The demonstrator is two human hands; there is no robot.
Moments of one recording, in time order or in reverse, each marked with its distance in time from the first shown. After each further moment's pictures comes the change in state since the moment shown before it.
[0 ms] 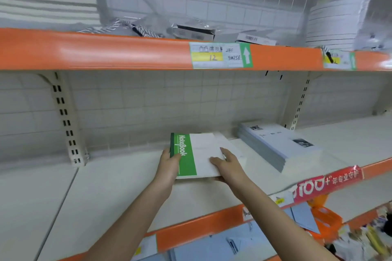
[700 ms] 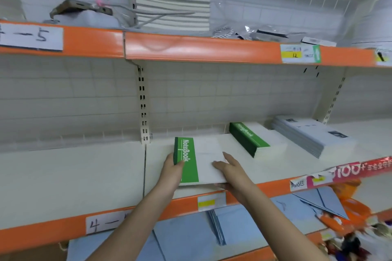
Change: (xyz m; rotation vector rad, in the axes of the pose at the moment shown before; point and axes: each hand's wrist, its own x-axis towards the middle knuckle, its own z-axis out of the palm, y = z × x) left_hand -0.070 -0.011 -0.179 0.120 0.032 0.010; right_hand -0.091 0.021 0.150 0.094 -0.112 0.152
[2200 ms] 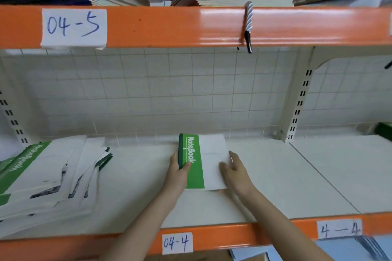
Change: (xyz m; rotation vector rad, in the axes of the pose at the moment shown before) left_hand 0.048 -0.032 -0.471 0.035 0.176 0.056; right_hand 0.004 0.054 0.476 -0.279 -0.065 -0.246
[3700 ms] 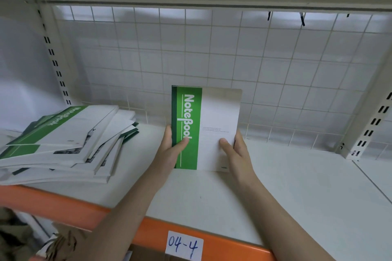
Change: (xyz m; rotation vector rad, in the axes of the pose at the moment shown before) left_hand 0.017 -0.006 -0.057 -0.173 0.054 0.282; right_hand 0.050 0.006 0.060 0.397 -0.271 -0.355
